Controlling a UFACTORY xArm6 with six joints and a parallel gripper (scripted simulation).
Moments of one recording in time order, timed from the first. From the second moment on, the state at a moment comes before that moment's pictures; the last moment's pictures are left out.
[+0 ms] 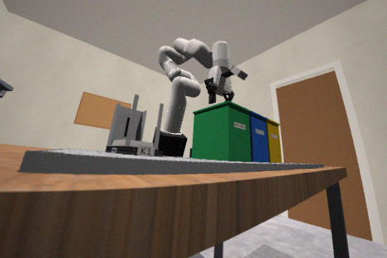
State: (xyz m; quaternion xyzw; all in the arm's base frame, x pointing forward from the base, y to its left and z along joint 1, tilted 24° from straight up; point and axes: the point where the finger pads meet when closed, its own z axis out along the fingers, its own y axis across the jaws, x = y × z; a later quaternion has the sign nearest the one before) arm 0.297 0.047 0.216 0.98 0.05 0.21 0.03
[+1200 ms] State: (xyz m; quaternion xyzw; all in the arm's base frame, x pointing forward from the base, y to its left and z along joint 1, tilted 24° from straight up) arm 0.289 0.048 0.234 0.98 0.05 0.21 0.03
